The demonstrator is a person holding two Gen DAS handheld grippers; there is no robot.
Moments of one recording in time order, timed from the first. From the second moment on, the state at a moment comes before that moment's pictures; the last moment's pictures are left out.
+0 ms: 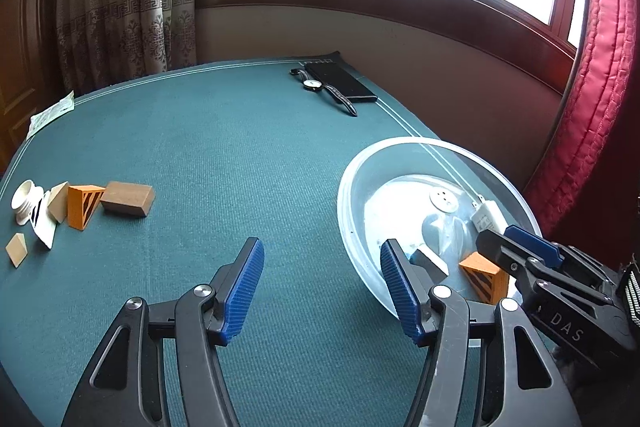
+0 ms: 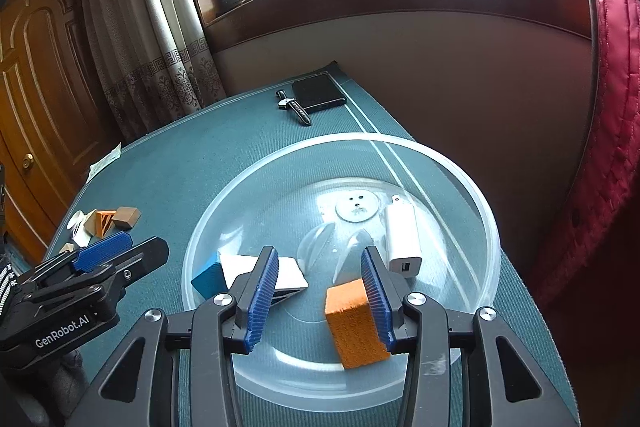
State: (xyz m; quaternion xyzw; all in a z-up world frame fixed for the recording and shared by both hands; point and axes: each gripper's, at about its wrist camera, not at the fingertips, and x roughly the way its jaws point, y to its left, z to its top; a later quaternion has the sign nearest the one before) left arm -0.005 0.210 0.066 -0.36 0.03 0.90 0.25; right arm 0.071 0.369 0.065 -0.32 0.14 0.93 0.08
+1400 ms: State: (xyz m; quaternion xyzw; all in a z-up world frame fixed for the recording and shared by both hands) left arm -0.064 -0.021 0.036 -0.38 -0.04 0.92 0.01; right arm 0.011 0.208 0.059 -0.39 0.08 0.91 -0.09
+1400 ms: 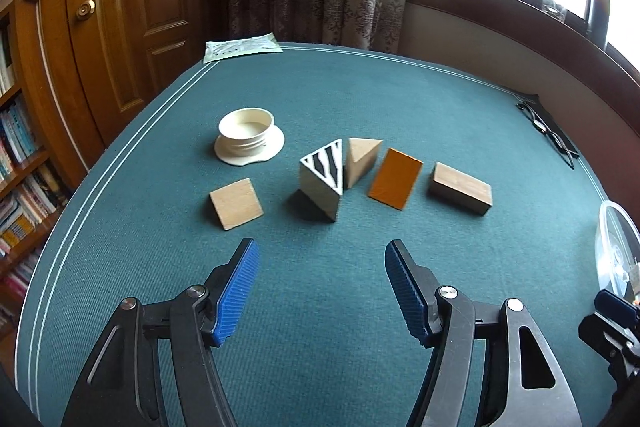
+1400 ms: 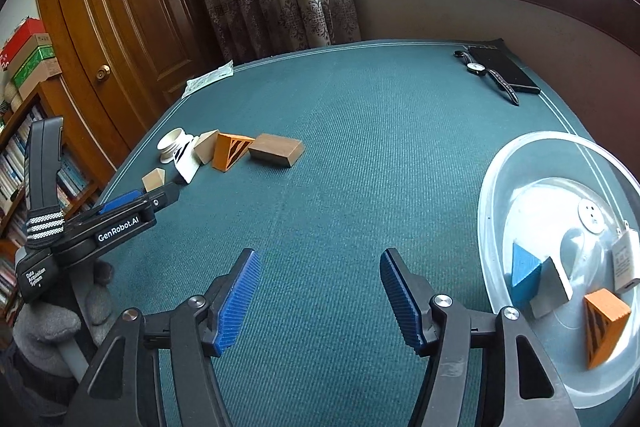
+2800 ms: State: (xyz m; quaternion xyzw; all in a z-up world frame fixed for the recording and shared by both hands) left arm -0.091 -0.071 0.028 -0.36 -0.09 0.93 -0.06; right arm -0.060 0.160 0.041 -0.42 0.06 0.90 -0.10
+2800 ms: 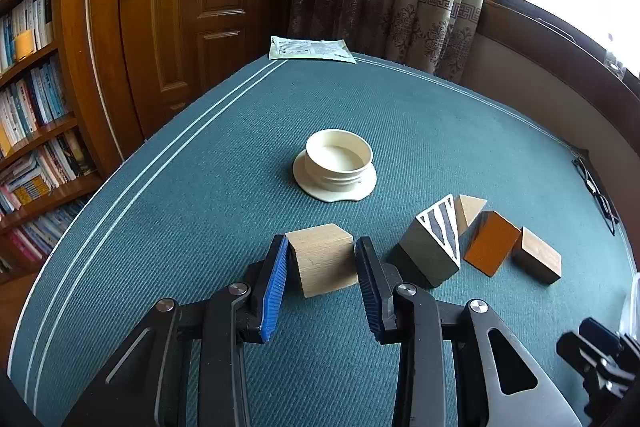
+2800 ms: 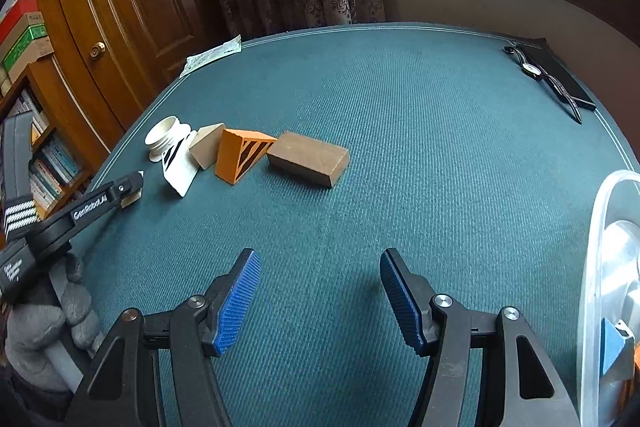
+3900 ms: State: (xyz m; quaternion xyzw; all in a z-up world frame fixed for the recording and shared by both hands) left arm -0.083 -0.069 0.029 -0.36 -0.10 0.93 -0.05; right arm -0.136 0.120 0.035 -0.41 0.01 0.91 -0.06
